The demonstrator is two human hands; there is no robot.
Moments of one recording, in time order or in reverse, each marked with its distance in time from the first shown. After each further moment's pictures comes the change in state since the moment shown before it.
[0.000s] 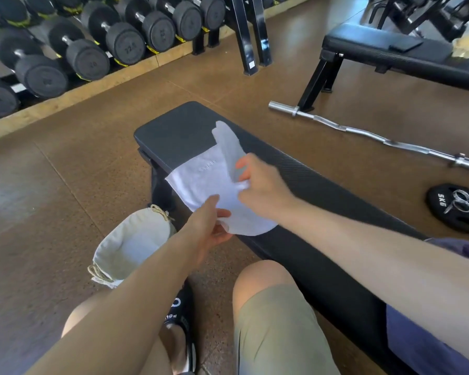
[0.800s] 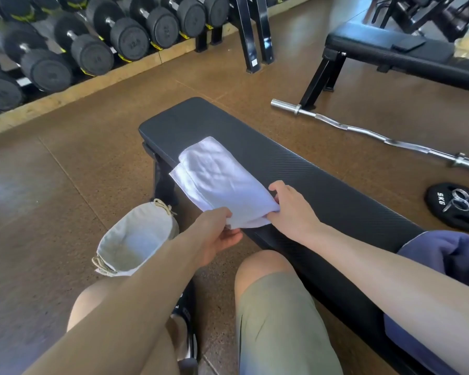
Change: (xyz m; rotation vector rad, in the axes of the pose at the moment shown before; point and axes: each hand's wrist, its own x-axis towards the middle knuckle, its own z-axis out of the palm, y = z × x) left_hand -0.016 -0.016 -0.002 -0.121 -0.078 -0.047; right_hand -0.037 0.068 0.015 -0.224 0.006 0.113
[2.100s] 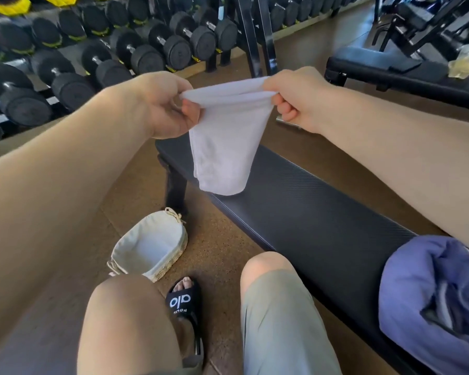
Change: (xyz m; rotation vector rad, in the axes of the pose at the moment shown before) left_hand -0.090 0.223 -0.016 -0.160 -0.147 0.171; right_hand 0.051 -0.146 -0.179 0.784 0.130 0.143
